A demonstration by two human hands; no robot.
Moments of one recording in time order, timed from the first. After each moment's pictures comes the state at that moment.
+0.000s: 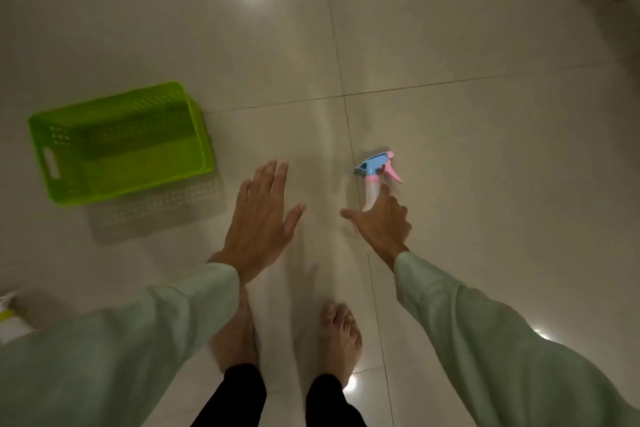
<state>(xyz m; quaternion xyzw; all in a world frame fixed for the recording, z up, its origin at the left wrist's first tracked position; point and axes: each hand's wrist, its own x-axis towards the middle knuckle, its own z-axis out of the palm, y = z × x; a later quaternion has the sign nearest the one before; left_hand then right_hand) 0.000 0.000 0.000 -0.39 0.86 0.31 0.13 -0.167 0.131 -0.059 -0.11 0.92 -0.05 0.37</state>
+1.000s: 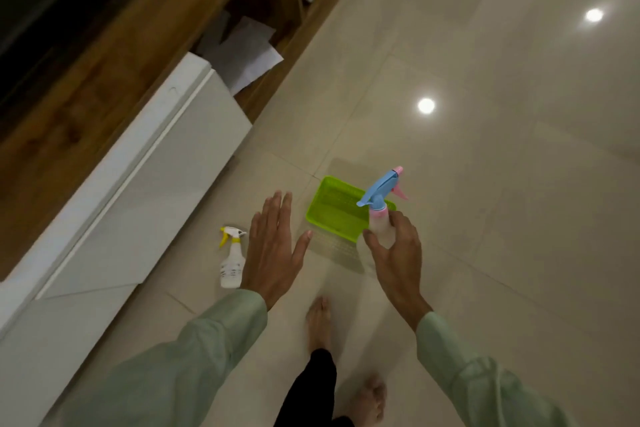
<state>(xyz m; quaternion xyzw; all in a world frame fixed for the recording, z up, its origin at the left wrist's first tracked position) 0.228 -0.086 0.320 -0.70 0.66 0.25 -0.10 0.021 -0.087 0.288 -0.49 0.73 -0.31 0.36</state>
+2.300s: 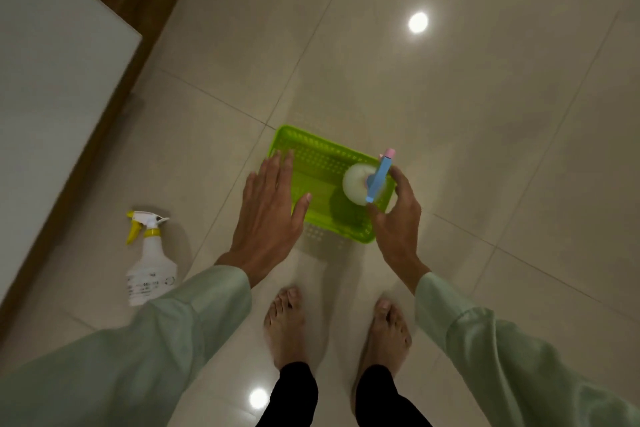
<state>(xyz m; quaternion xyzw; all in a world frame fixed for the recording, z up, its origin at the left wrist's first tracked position) 0.179 -0.178 0.061 -0.67 0.68 0.31 -0.02 -0.030 -0.159 0.002 -0.43 0.76 -0.28 0.39</state>
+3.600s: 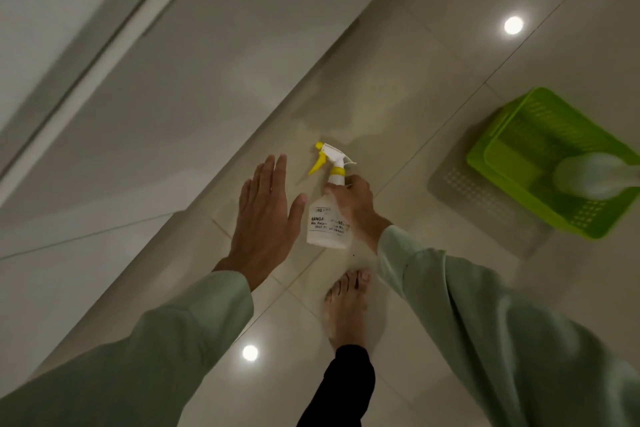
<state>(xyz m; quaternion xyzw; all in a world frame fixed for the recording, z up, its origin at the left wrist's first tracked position) 0.546 -0.023 0.031 -0.78 0.52 0.35 -0.03 0.409 -0.086 -0.083 -0.31 0.72 -0.07 0.62</state>
